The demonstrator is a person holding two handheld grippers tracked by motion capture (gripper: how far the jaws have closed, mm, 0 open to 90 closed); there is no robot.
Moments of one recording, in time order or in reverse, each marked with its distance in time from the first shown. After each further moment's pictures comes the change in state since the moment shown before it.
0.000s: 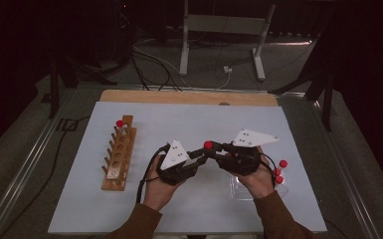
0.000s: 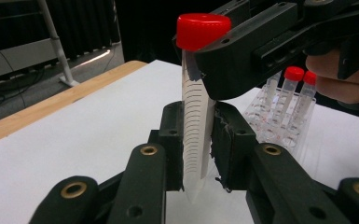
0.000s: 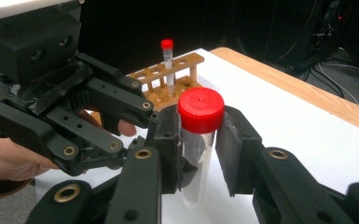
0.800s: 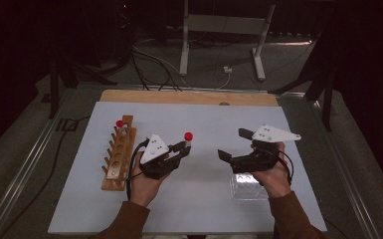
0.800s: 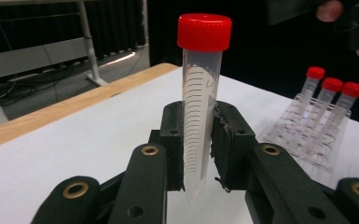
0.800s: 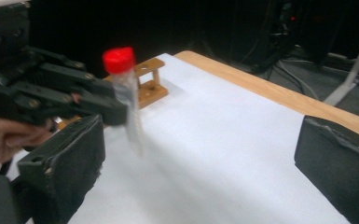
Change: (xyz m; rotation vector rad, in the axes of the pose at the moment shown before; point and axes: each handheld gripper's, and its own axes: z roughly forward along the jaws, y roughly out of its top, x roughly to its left) left arm 0.031 -0.007 -0.030 -0.028 0.104 -0.069; right arm -0.023 -0.001 -0.034 -0.023 -0.150 0.048
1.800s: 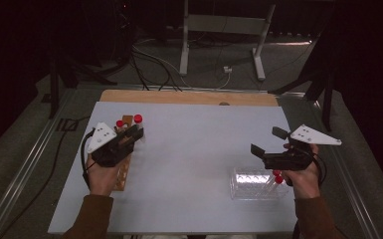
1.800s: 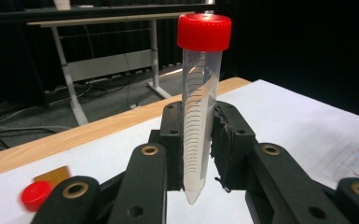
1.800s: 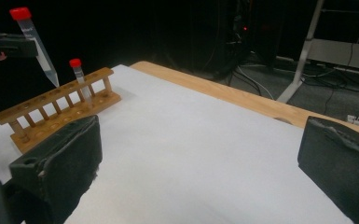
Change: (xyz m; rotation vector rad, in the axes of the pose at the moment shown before) left arm 0.081 -0.004 -0.076 -0.056 0.232 -0.049; right arm -0.048 -0.020 -0.053 -0.060 -0.124 0.065
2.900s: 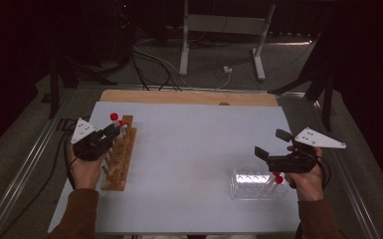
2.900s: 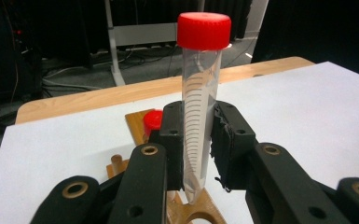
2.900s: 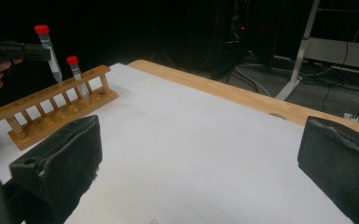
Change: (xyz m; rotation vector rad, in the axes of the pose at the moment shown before) left arm 0.061 -0.034 -0.001 0.089 0.148 -0.107; right arm -0.005 -0.007 -0.006 -0.003 -0.003 0.004
